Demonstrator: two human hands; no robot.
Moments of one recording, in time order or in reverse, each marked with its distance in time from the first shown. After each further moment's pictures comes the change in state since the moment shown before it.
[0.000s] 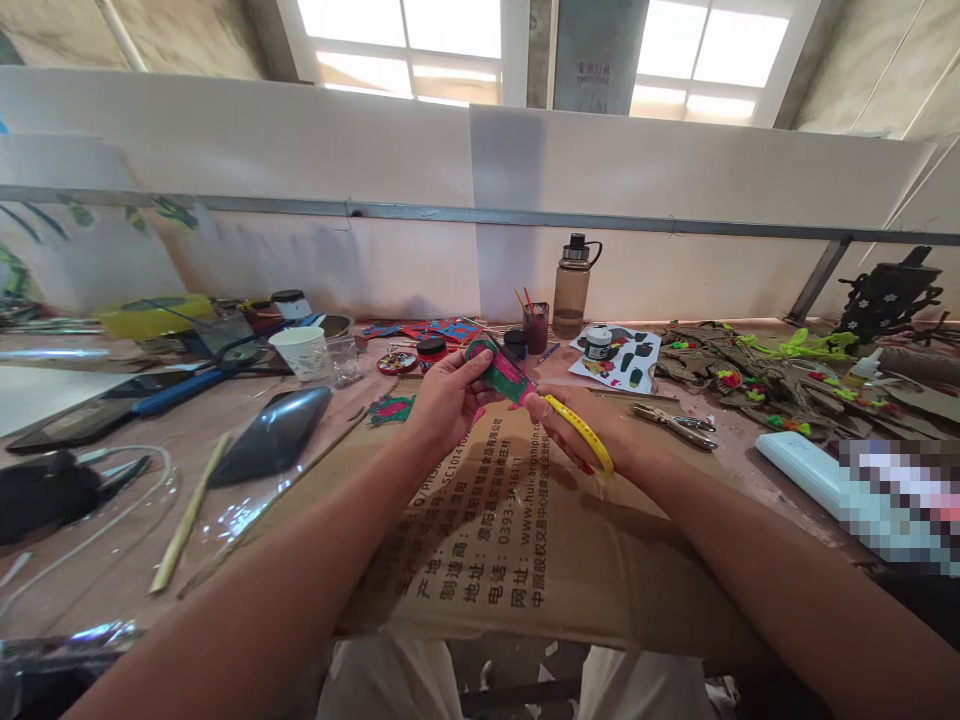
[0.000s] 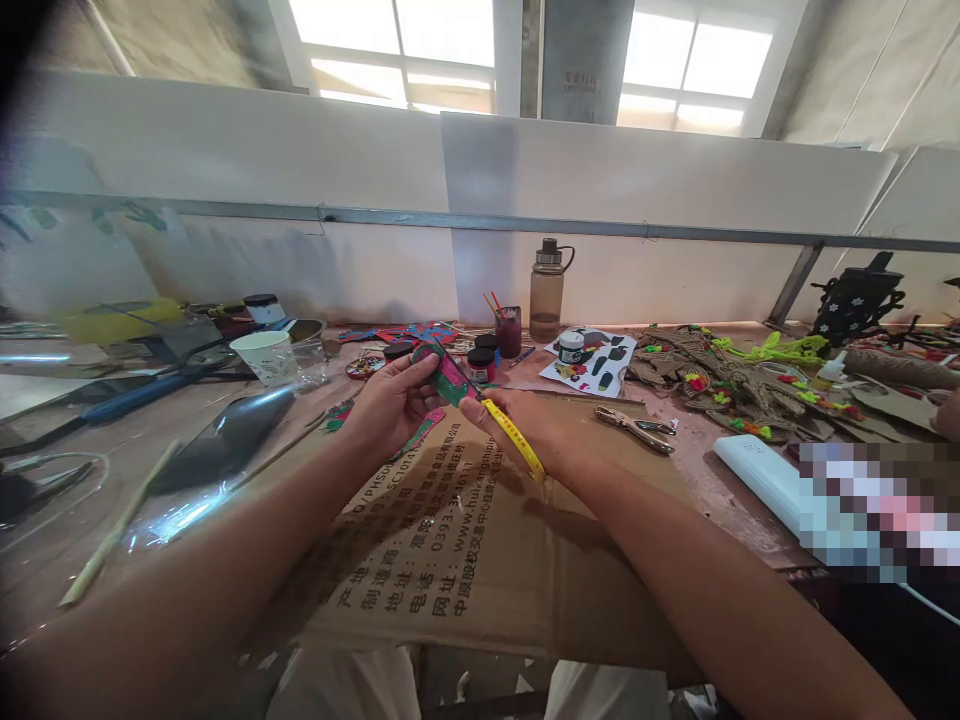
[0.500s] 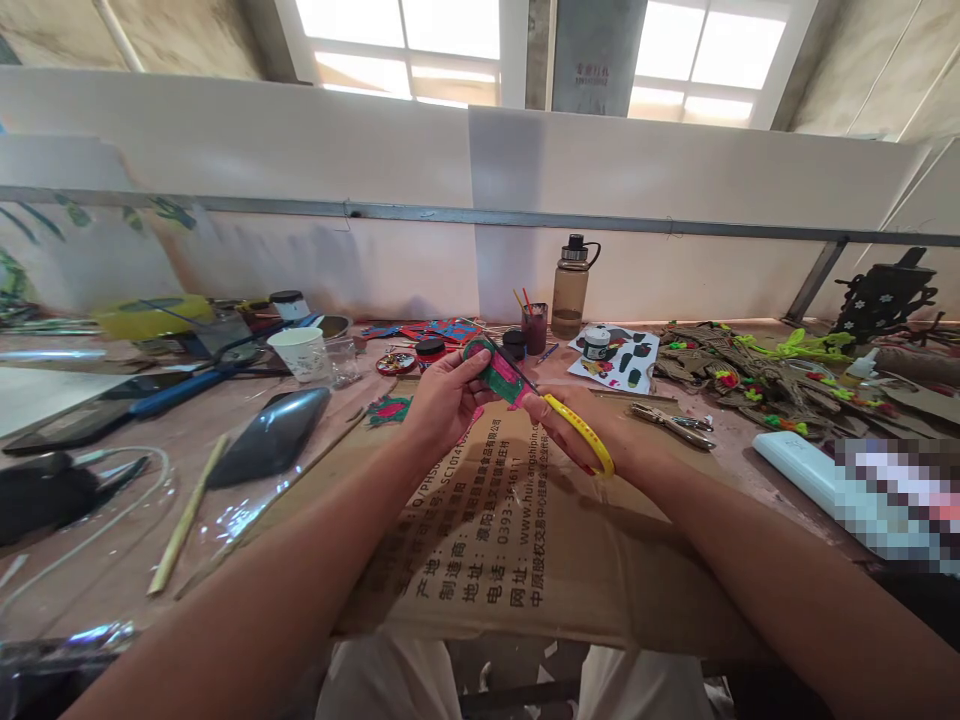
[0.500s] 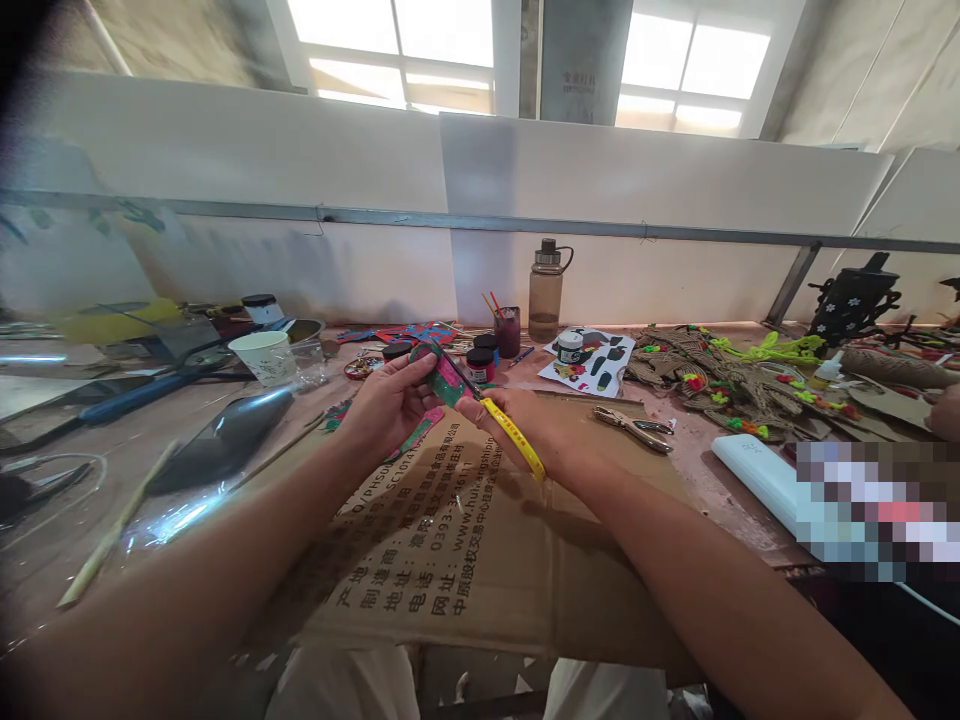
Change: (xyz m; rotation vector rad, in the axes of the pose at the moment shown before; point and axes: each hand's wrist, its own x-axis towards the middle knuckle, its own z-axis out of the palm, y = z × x) left_hand 0.001 -0.001 -0.002 -0.002 -0.026 0.013; right_hand 0.000 -0.004 -0.003 -0.036 0.044 -0.077
